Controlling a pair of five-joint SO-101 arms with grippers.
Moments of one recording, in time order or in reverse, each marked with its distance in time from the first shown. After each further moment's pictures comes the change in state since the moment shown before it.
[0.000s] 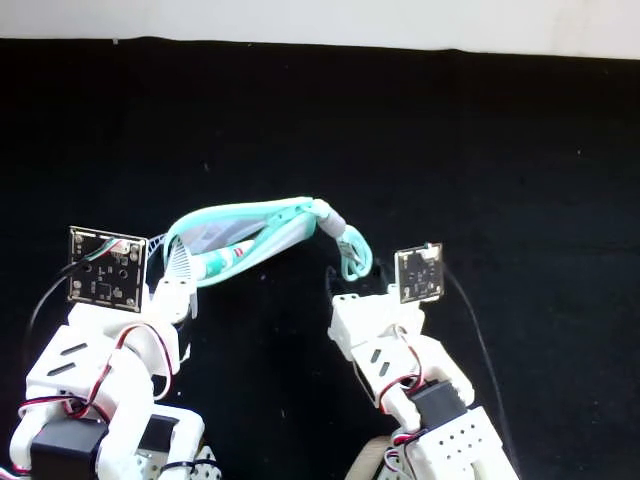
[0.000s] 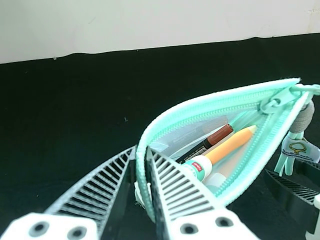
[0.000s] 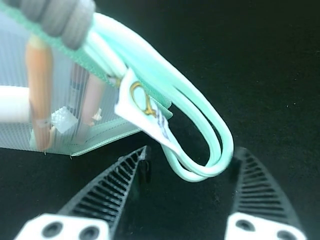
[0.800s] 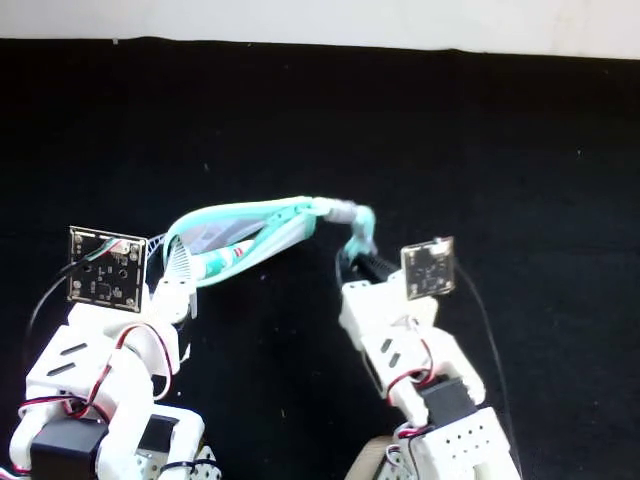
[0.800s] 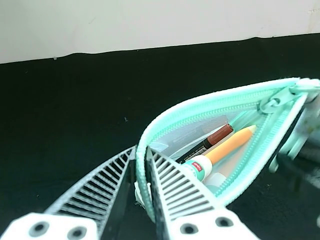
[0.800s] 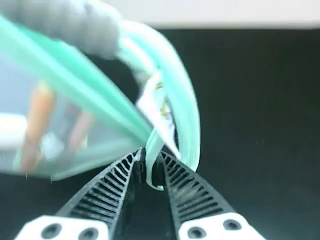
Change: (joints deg) left arm 0.0 0.0 0.0 0.0 0.0; right arm 4.7 0.1 -6.5 0.0 8.0
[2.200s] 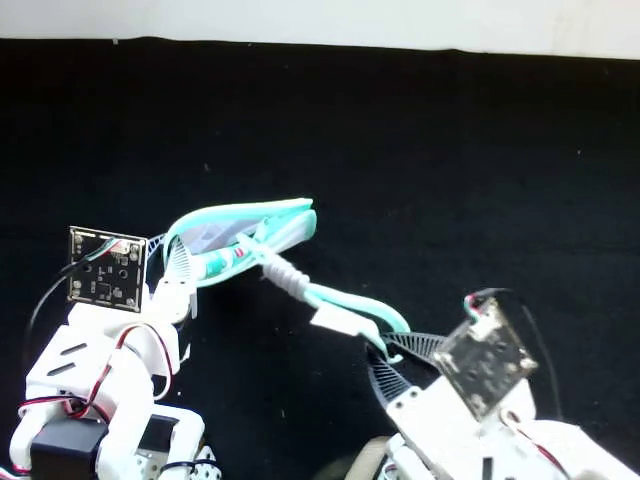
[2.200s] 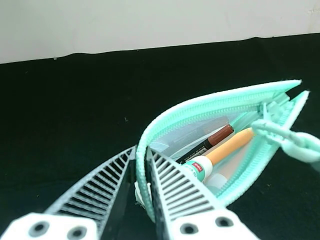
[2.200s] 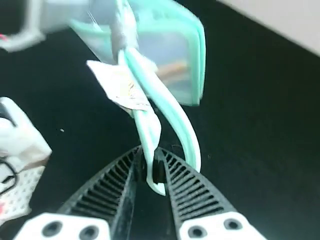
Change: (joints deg) left arm 0.0 0.0 0.0 0.0 0.0; right arm -16.6 10.8 -71.6 74.4 15.3
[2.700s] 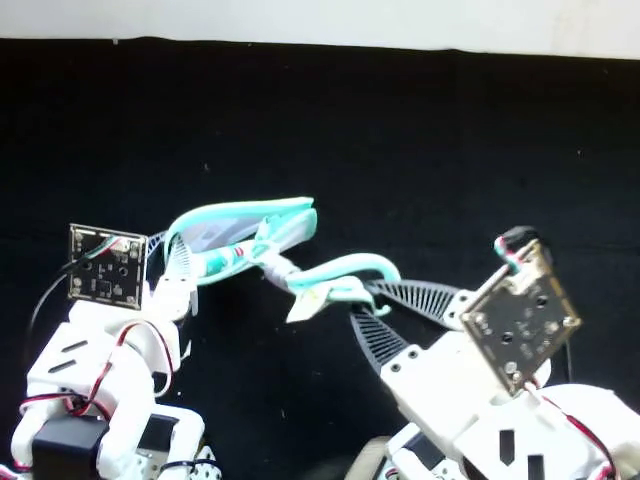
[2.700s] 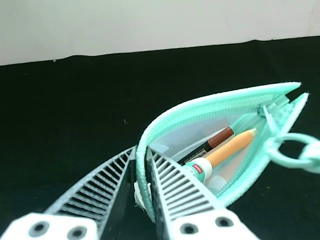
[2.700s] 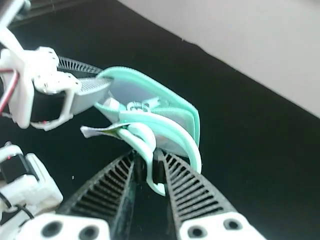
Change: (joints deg) left arm 0.0 0.0 0.4 -2.4 0.0; right arm -1.3 22.9 -29.8 0.1 0.0
